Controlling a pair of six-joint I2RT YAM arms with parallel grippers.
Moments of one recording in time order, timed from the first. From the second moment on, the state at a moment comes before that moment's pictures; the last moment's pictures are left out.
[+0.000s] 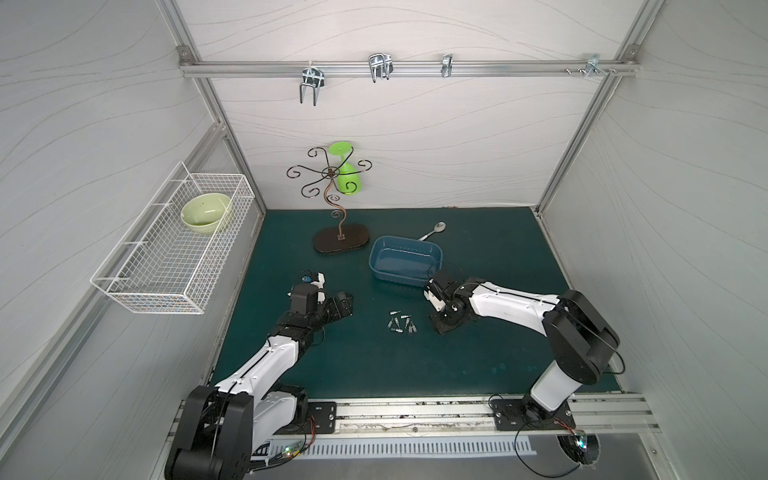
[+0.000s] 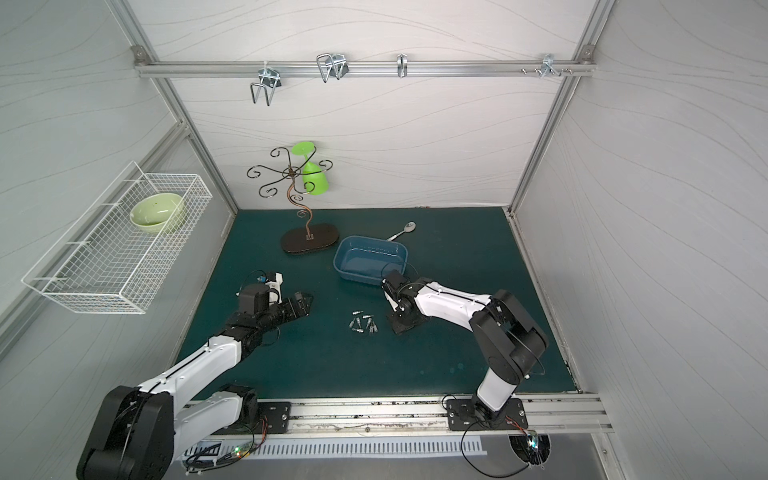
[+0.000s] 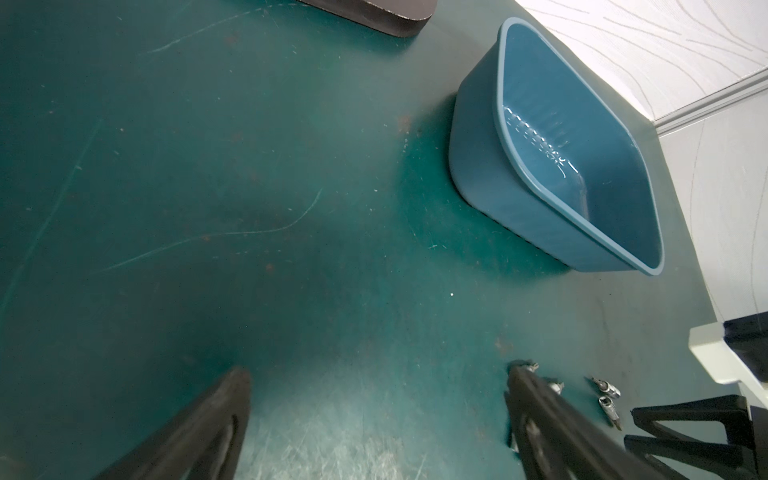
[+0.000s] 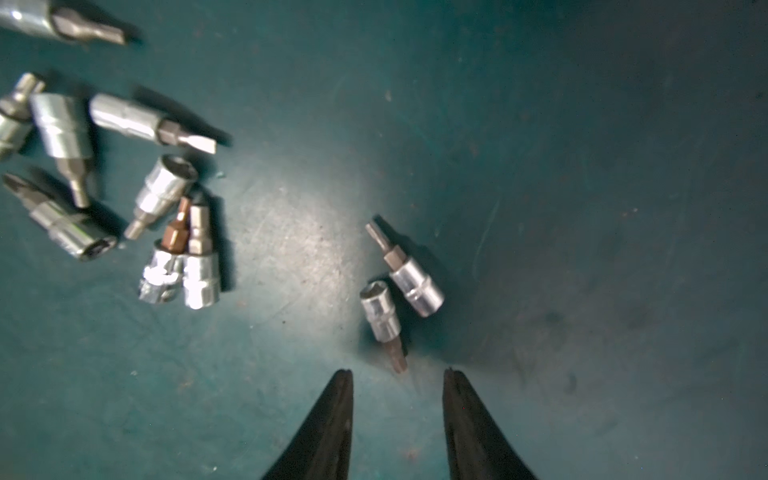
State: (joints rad) left arm -0.15 1.08 0.36 0.02 0.22 -0.51; right arm 0.80 1.67 0.99 -0.68 -0.03 0.23
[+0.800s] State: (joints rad) left arm -0.15 1.09 0.36 0.02 0.22 -0.51; right arm 0.83 1.74 1.03 -0.68 0.00 0.23
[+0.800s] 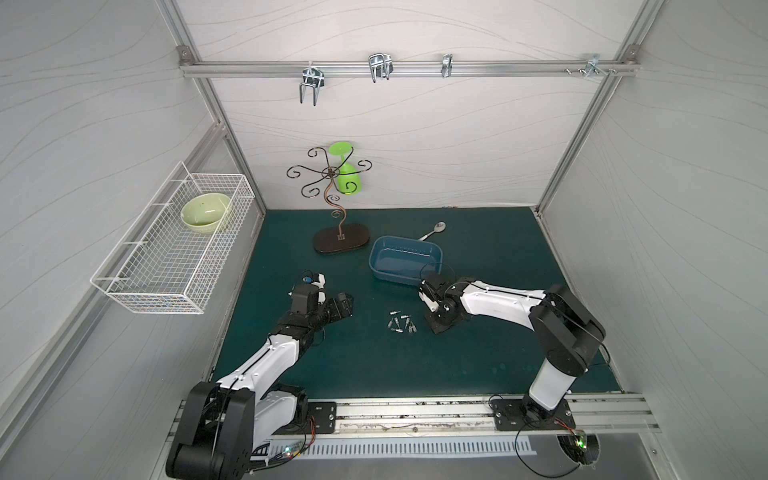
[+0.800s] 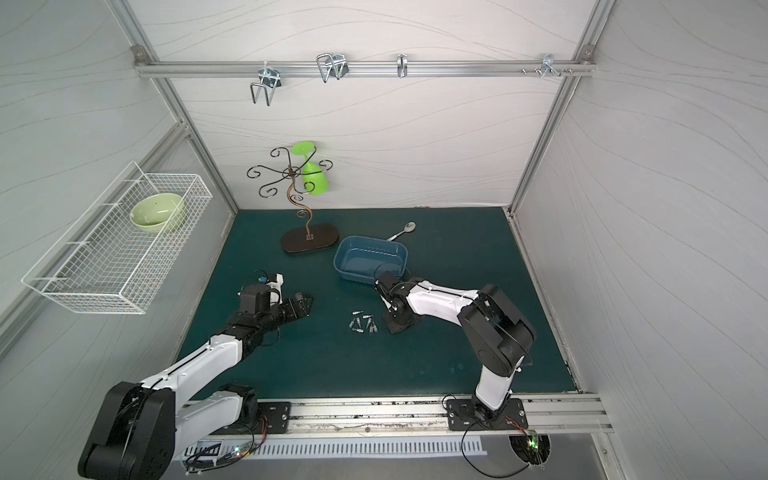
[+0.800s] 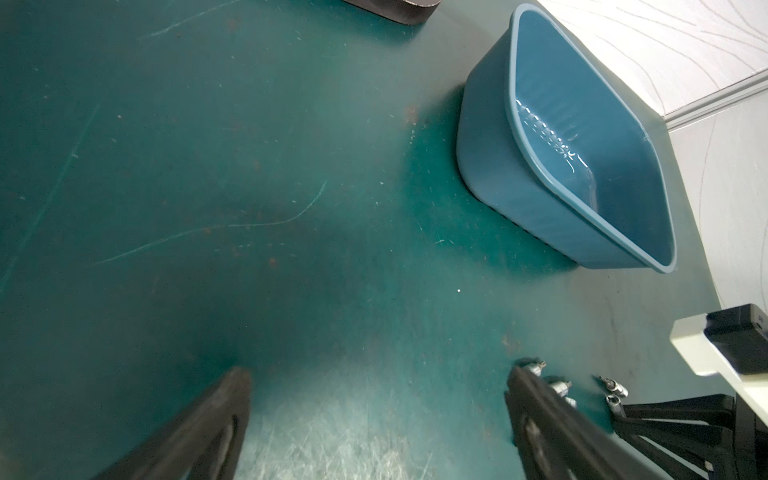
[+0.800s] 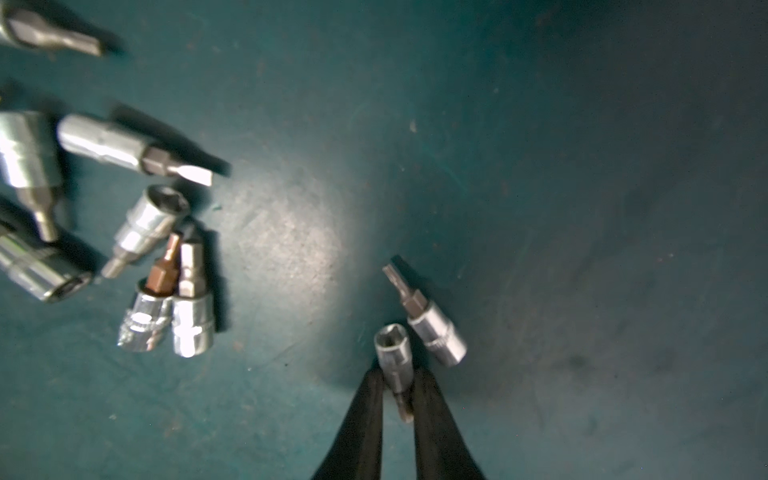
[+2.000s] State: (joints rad) left arm -0.15 1.11 0.36 0.02 0.21 -0.51; right arm 0.74 1.61 1.13 -0.64 -0.14 0.21
